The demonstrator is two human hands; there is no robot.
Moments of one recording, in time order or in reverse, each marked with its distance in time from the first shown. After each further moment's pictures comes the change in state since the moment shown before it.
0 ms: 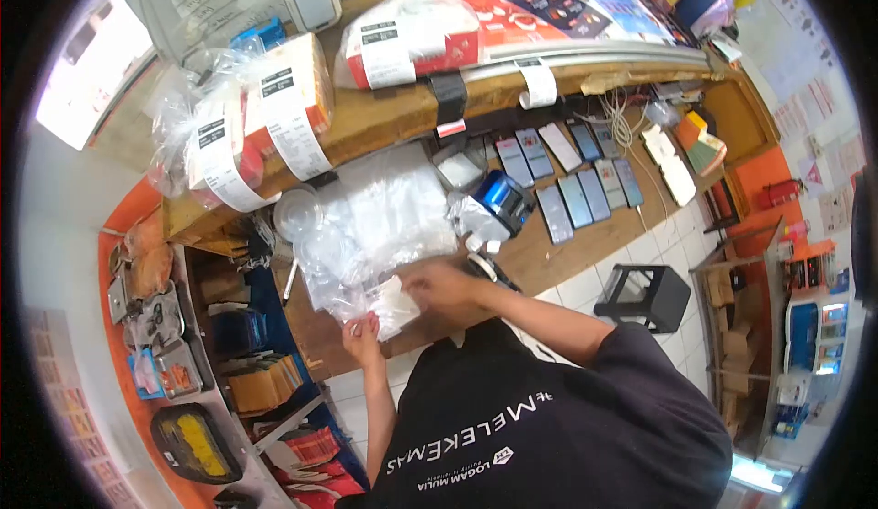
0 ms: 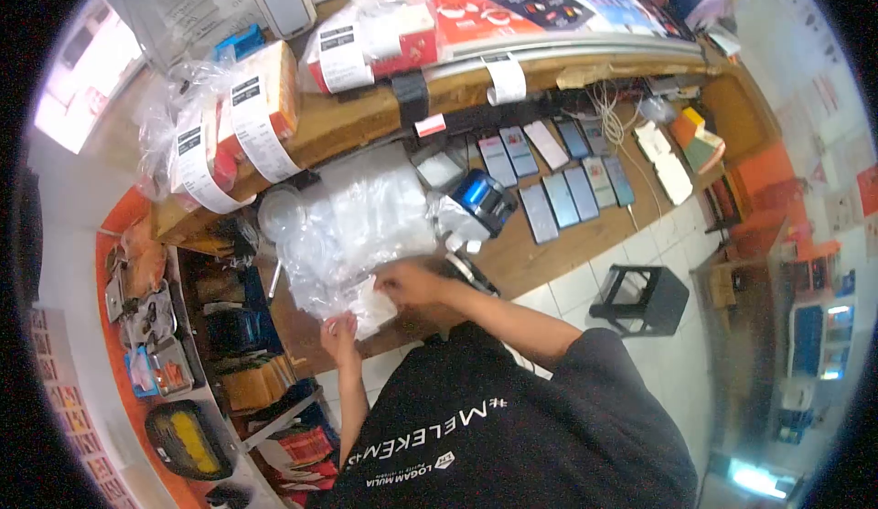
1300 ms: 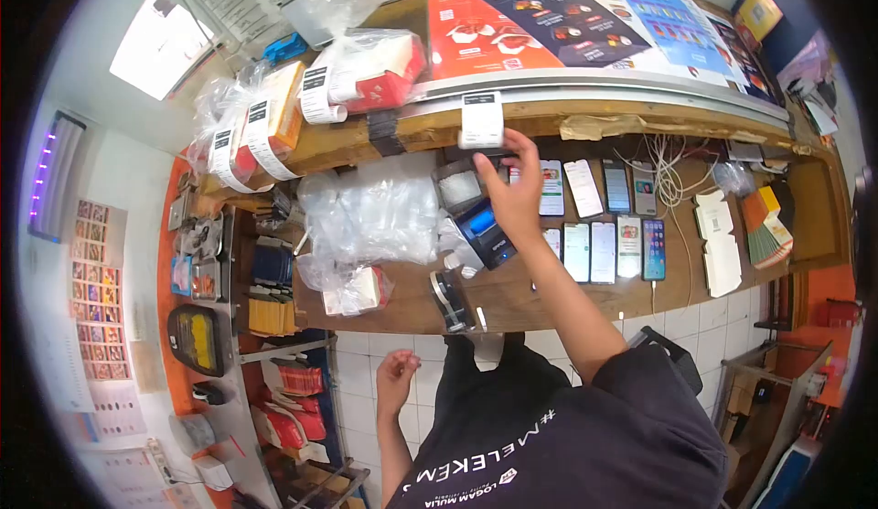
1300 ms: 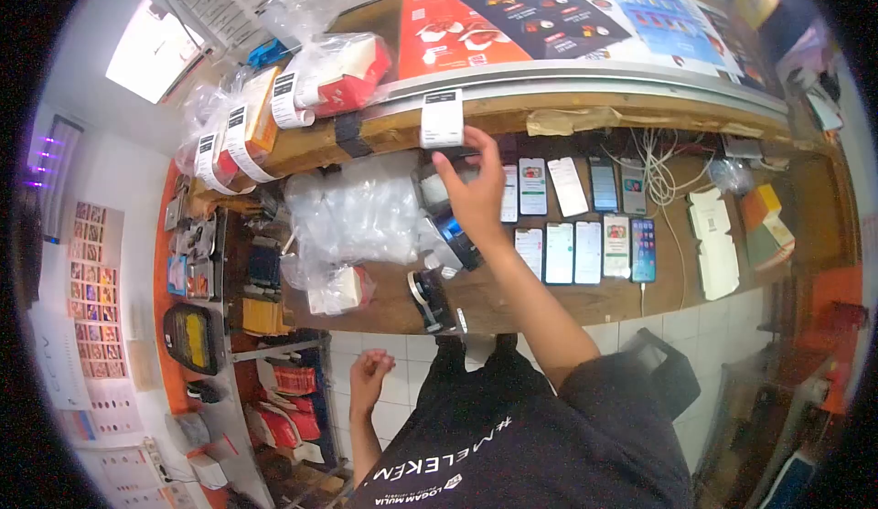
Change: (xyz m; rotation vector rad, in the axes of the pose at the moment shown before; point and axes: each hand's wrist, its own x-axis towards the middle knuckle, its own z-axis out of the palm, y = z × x) left_hand -0.274 0.018 0.174 0.547 -0.170 -0.021; right_hand -0.036 -0.006 -0.304 0.298 0.985 -0.109
